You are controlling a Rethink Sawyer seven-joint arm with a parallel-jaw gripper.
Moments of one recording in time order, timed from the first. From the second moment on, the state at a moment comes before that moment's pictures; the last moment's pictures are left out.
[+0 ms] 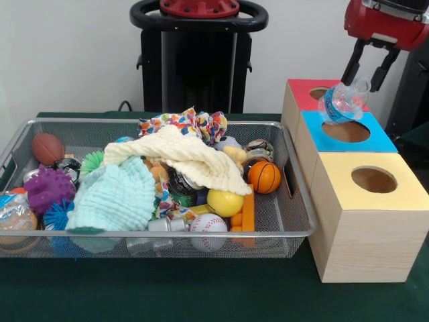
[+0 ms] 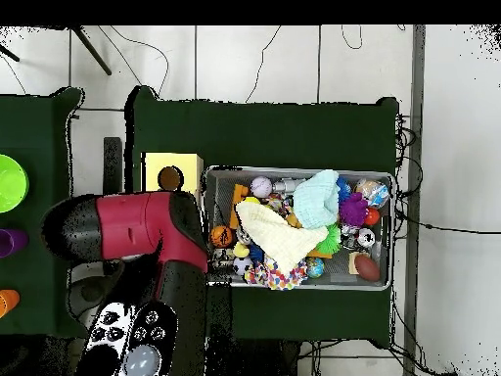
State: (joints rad) arm 0.29 -0.69 -0.27 1.43 0.01 0.87 1.93
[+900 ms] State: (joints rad) arm 0.30 -0.68 -0.27 1.43 0.04 0.87 1.93
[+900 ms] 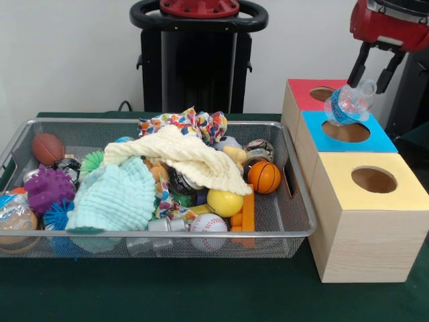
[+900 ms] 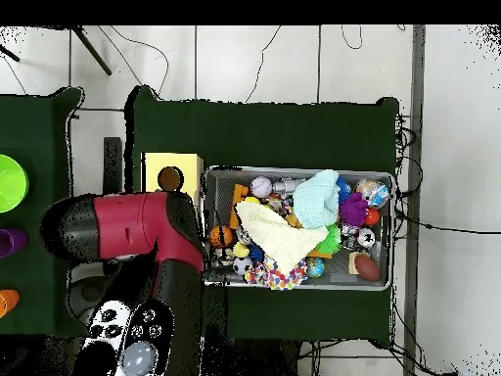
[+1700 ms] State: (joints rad) arm 0.30 -0.64 -0.27 1.43 0.05 0.87 1.93
